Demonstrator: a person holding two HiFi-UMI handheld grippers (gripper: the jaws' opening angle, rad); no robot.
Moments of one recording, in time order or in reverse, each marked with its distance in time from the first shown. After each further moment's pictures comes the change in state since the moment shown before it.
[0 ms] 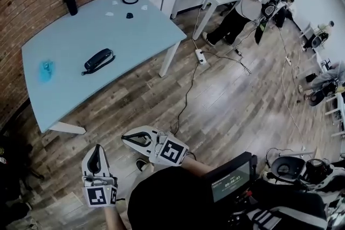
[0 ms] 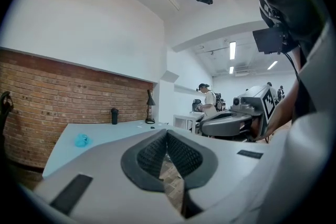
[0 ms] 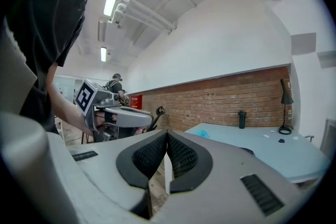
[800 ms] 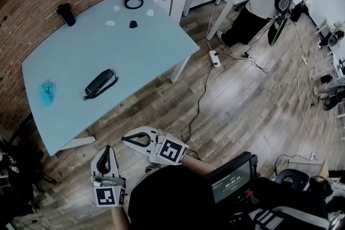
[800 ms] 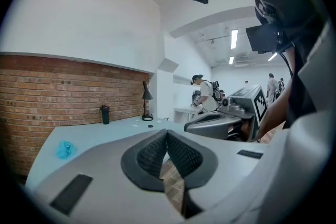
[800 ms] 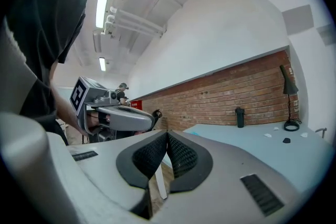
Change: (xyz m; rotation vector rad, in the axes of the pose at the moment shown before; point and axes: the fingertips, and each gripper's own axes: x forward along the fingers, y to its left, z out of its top) left arm 0.181 0.008 0.015 0.048 0.119 -0.014; right arm 0.026 -0.176 -0.011 0.062 -0.020 0.083
